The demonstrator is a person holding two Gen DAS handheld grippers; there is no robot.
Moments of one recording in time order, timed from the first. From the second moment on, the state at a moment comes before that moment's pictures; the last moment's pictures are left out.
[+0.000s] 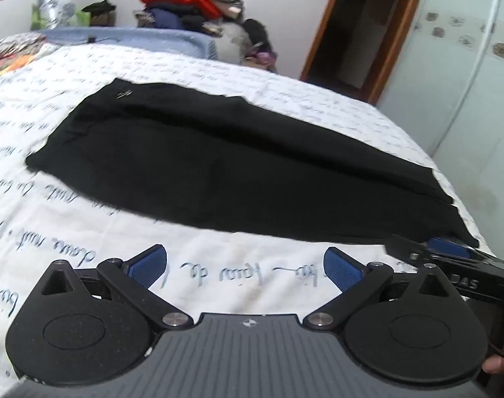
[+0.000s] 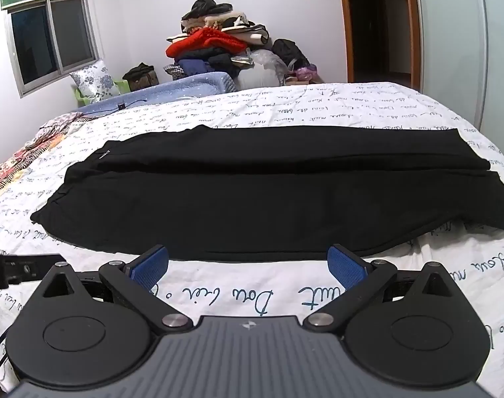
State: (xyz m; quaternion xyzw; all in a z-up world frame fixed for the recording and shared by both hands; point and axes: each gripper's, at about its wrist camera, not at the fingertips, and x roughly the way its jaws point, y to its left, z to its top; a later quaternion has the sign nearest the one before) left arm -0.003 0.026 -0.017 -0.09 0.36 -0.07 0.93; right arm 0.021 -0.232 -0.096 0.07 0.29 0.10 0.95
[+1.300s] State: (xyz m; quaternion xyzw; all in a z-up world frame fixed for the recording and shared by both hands) left arm 0.093 0.039 -0.018 -0.04 0.38 0.00 0.92; right arm 0.072 -0.224 -0.063 0.03 0.27 0.11 0.95
